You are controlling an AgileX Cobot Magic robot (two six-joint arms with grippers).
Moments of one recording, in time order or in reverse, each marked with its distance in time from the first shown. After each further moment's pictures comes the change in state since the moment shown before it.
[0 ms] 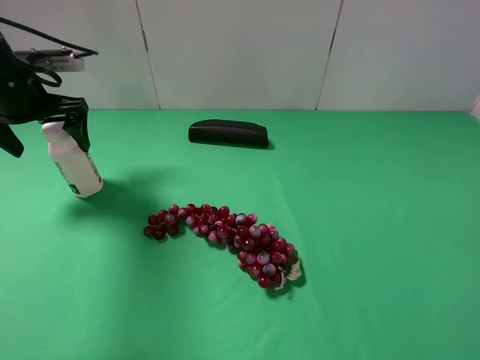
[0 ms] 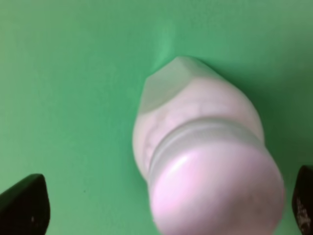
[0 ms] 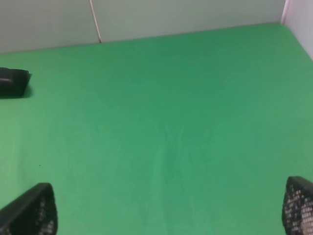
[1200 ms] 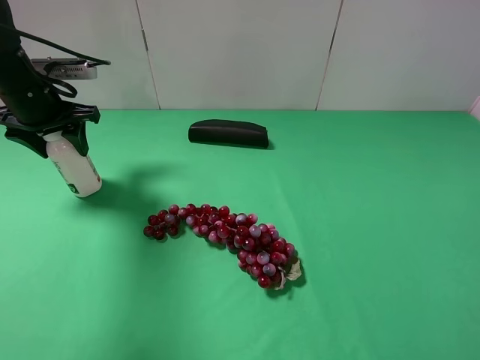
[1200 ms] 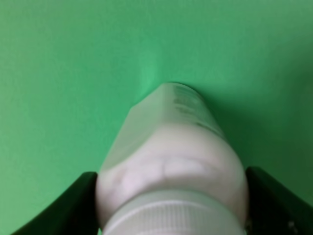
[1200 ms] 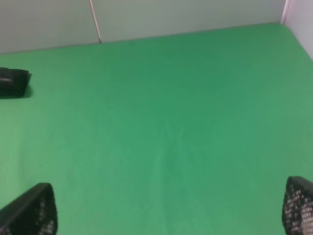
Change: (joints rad) left arm -0.018 0.059 0.000 0.015 -0.086 0.003; right arm 0.000 0.000 0.000 0.000 0.000 0.000
